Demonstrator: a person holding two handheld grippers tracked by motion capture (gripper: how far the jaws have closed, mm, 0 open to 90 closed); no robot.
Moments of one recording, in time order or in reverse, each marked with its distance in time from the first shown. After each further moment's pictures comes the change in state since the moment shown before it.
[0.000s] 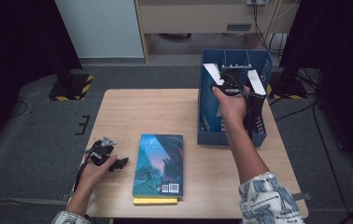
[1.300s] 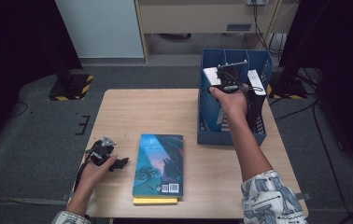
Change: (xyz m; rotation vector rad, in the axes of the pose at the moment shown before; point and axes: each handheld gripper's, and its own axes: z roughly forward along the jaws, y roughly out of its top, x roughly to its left) left arm -0.001 0.000 0.000 0.002 -0.003 0.003; right arm 0.004 0.009 0.003 0.121 0.025 -0.054
